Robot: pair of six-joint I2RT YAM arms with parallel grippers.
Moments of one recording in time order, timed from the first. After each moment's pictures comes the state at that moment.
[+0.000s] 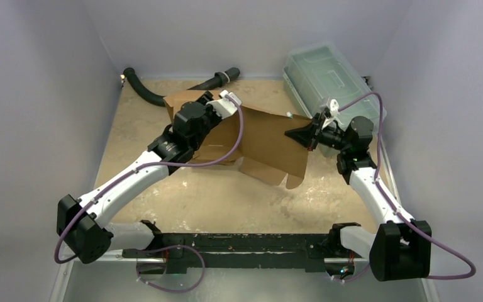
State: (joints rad) left arm -0.68 1.25 1.11 -0.08 -0.39 0.60; right arm 0.07 1.11 0.68 0.46 -1.06 0.19
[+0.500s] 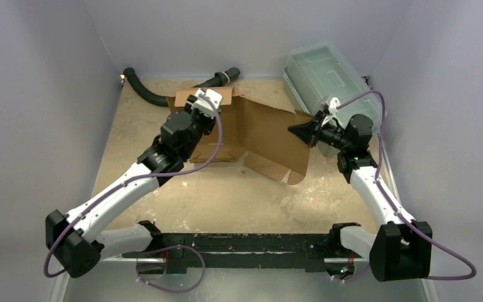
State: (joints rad) left arm -0.69 1.14 1.00 0.04 -0.40 0.29; right arm 0.07 1.11 0.71 0.35 -0.92 0.11
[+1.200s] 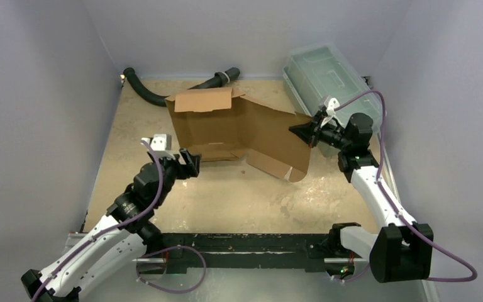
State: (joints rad) left arm -0.69 0.54 0.50 -0.23 -0.37 -0.45; right arm 0.07 1.10 0.73 0.28 -0.91 0.00
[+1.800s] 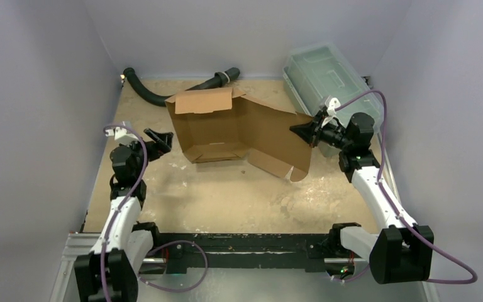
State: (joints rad) left arm 0.12 0.82 0.39 0.30 0.20 -0.55; right arm 0.06 1.09 0.74 0.25 -0.91 -0.02
